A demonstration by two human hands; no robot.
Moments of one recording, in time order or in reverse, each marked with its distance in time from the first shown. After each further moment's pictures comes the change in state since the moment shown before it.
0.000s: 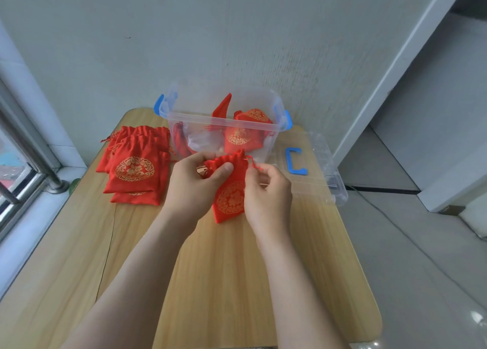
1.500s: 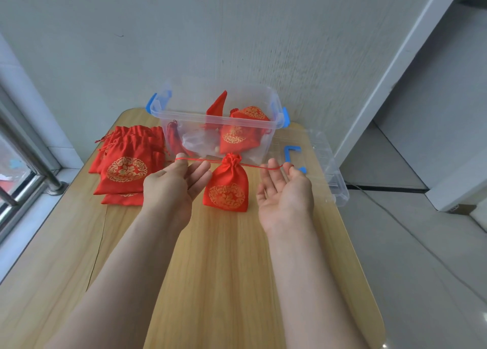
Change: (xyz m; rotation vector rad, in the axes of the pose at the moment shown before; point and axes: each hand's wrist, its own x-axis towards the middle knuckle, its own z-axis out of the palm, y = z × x) left_hand 0.009 0.003 0.004 -0.657 0.340 -0.382; right_hand 0.023 -0.016 -0.028 0.950 0.064 0.661
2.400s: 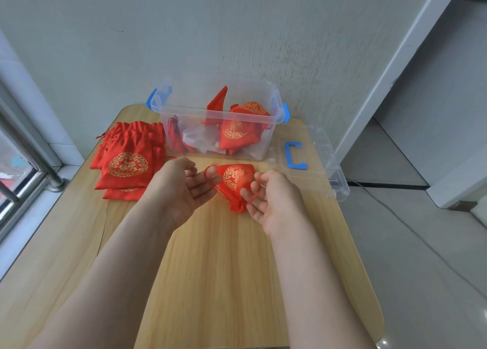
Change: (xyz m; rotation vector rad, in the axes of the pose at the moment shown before) left_hand 0.001 0.005 -0.005 0.250 -0.102 -0.248; right_hand 0.001 0.011 -0.006 -0.571 0.000 0.091
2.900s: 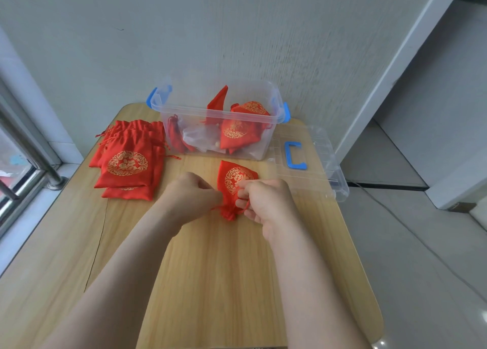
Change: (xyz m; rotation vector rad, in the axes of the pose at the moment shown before) left_hand -0.005 -0.012 -0.003 1.084 0.048 0.200; right_hand 0.008 0.012 -0.001 -0.387 -0.017 -0.181
